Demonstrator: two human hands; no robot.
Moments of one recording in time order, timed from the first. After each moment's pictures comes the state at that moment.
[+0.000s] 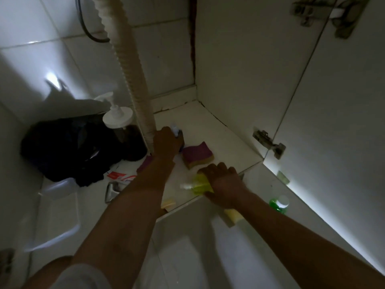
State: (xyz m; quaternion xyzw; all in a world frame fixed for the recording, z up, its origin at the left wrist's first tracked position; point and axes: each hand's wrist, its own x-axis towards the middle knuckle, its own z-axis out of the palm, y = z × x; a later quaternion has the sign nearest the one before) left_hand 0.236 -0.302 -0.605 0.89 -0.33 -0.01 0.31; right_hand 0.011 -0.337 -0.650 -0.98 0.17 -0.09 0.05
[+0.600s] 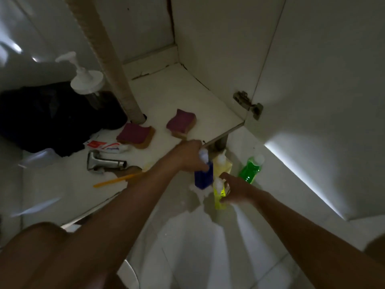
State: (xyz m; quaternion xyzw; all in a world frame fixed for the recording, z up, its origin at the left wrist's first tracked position) left_hand 0.077 -0.253 -0.602 0.80 -0.50 -0.32 0.08; right_hand -0.115 -0.331 -0.722 -0.85 0.35 0.16 0.36
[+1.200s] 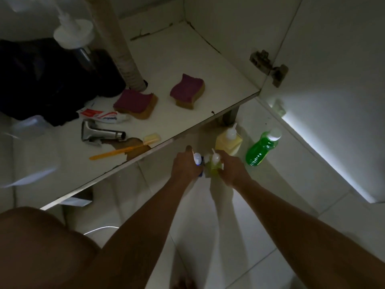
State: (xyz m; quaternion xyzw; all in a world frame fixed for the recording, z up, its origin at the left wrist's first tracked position) left_hand 0.060 -0.204 -0.770 0.89 -0.34 -0.25 0.19; right_hand -0.082 -0.295 -0.788 -0.84 0.40 -0.01 0.37
